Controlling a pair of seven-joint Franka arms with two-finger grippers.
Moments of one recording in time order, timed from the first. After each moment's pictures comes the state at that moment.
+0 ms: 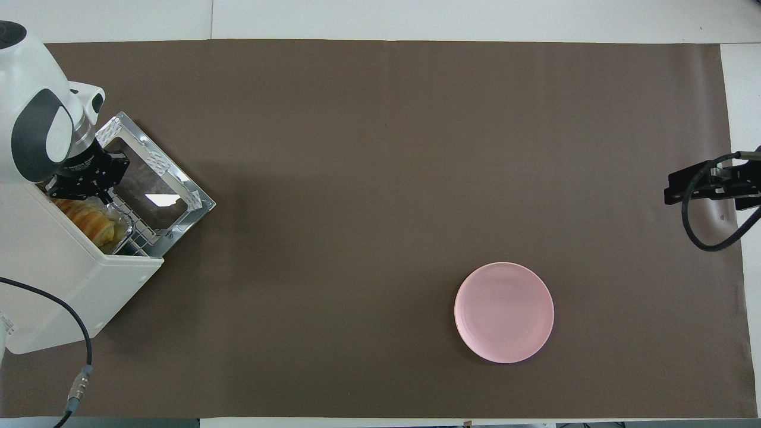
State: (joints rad) left arm -0.35 0.40 0.37 -1.57 0.10 1.59 -0.59; right arm -0.10 -0.04 0.07 -1.64 -0.01 1.51 0.08
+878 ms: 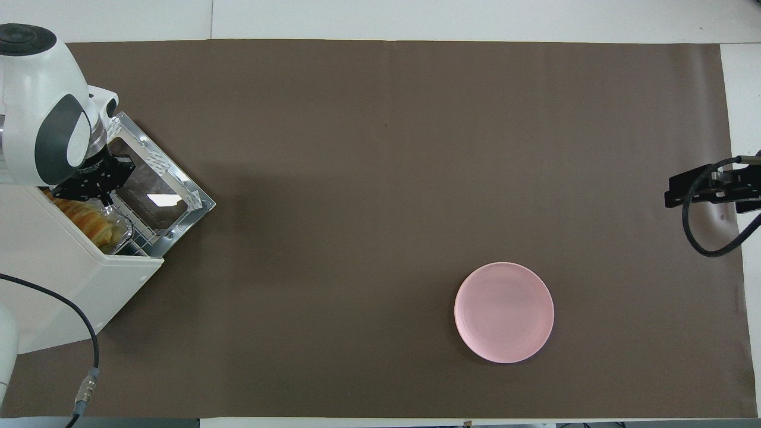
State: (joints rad) left arm -0.38 0.40 0.36 -1.58 0.17 1.58 -0.59; right arm -0.10 -0.05 0.07 -1.65 -0.01 1.51 0.08
